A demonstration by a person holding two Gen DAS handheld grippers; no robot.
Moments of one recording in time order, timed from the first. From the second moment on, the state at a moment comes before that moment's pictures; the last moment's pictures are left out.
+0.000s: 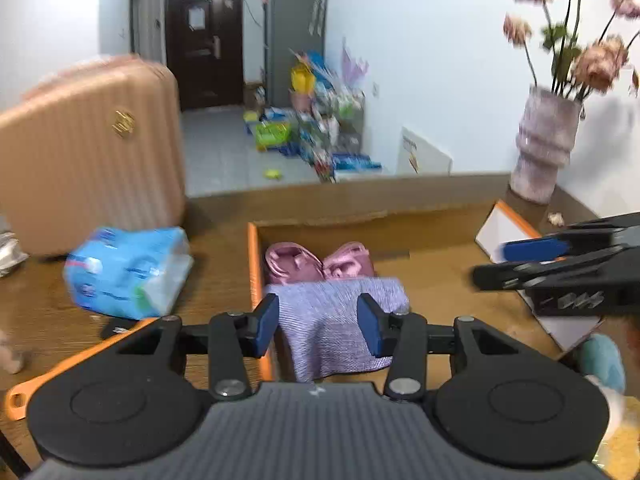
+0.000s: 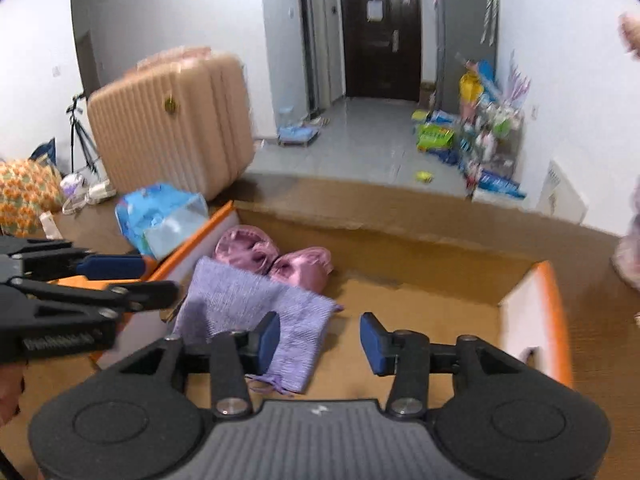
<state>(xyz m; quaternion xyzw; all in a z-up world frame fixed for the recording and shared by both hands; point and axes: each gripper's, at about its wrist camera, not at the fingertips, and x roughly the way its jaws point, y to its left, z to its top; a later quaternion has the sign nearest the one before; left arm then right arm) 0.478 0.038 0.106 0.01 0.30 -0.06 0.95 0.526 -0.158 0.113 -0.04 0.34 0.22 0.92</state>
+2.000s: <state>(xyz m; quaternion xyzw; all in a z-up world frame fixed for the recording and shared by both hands) 0.226 -0.113 0.030 -0.01 0.21 -0.18 0.96 0.231 -0.322 0.019 0.02 0.28 0.21 0.94</state>
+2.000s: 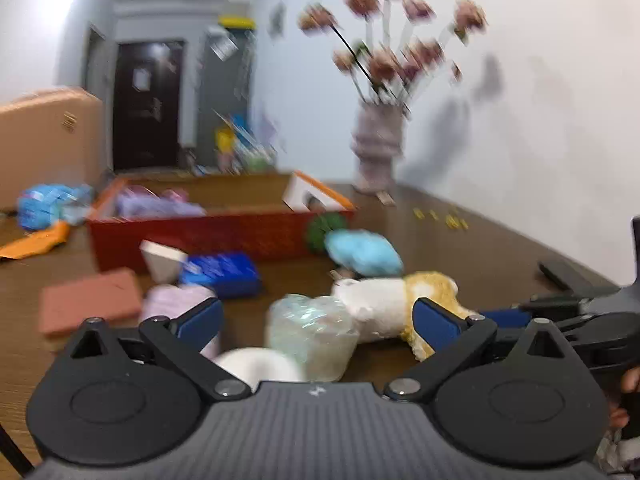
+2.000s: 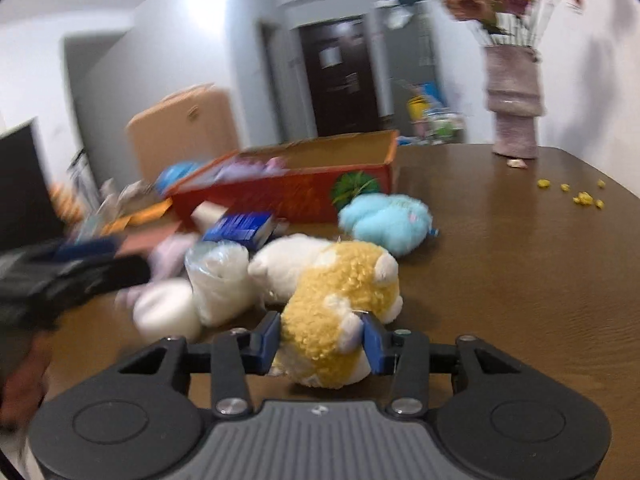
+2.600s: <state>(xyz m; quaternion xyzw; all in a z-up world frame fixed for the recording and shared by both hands) 0.277 -0.186 0.036 0.01 0.27 -0.24 0.93 0.247 -0.360 0.013 0.04 0.29 0.18 0.94</state>
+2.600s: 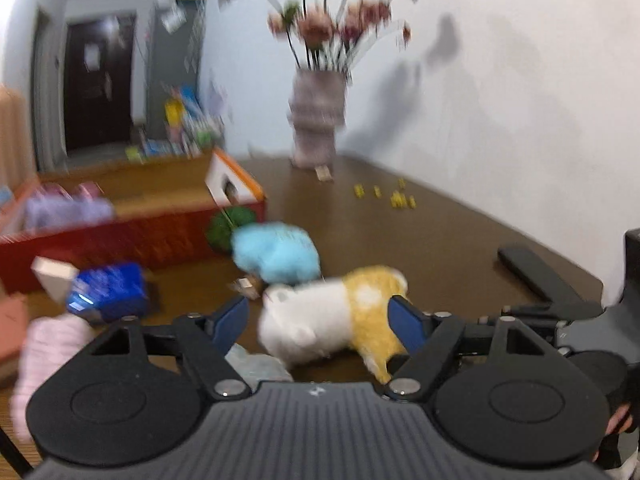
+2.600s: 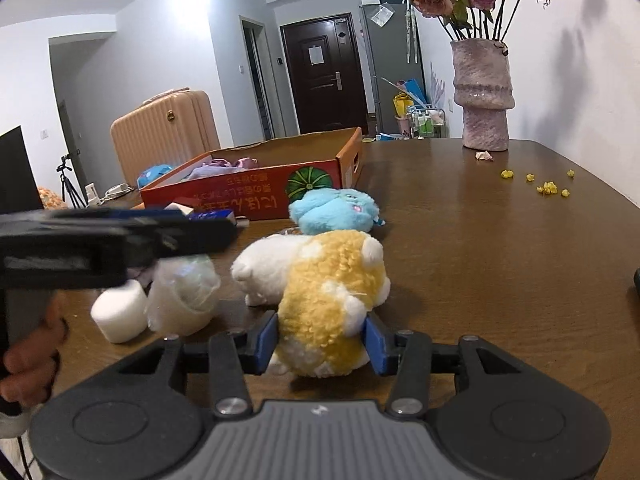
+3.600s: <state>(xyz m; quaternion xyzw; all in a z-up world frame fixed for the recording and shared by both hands) 0.420 -0.101 0.140 -0.12 0.27 -0.22 0.93 0.360 -0.301 0.136 0.00 0.22 0.26 0.94</state>
